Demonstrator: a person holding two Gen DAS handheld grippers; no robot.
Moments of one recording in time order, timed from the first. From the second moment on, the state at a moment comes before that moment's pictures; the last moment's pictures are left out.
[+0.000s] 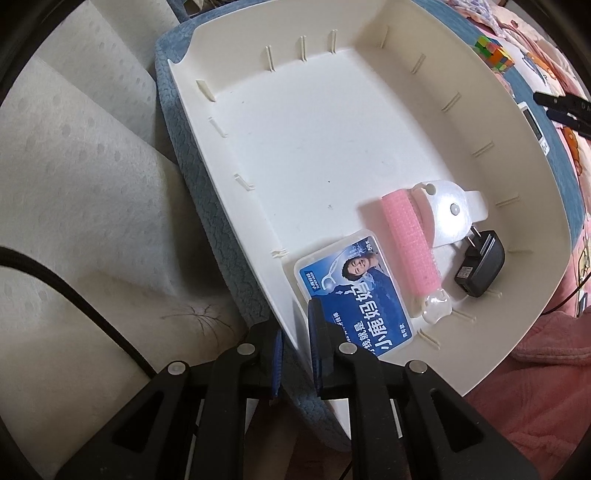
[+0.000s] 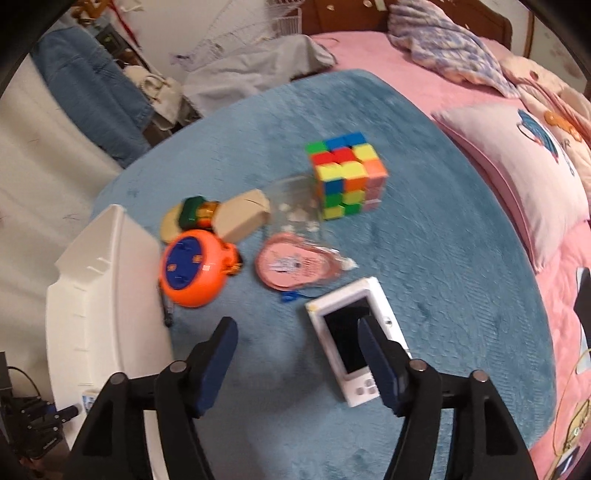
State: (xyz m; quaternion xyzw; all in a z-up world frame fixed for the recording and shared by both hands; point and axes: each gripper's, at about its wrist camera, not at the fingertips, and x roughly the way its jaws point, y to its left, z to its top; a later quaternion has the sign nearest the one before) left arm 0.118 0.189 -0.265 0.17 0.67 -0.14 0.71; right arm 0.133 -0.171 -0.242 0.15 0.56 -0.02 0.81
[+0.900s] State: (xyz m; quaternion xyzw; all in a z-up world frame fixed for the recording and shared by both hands) left arm 0.121 0.205 -0.275 0.12 0.67 -0.08 0.73; right arm 0.160 -0.197 -0.308 0.06 0.66 -0.01 0.75
